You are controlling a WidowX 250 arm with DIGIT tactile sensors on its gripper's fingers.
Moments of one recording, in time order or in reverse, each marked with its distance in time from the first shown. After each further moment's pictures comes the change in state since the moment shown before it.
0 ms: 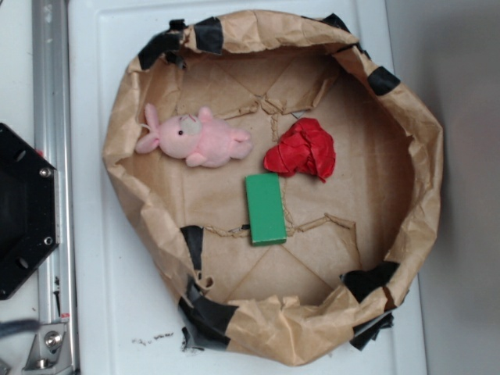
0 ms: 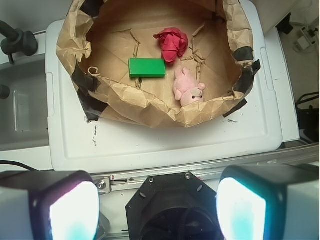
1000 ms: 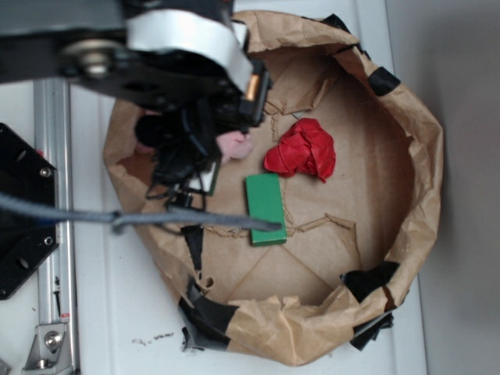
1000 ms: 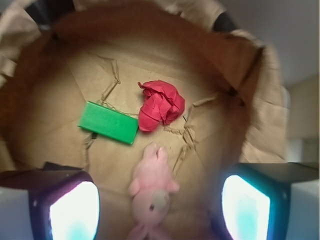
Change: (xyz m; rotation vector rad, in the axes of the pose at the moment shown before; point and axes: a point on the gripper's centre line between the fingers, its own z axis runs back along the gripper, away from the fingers) arm 0.103 0.049 -0.126 0.075 -0.070 -0.420
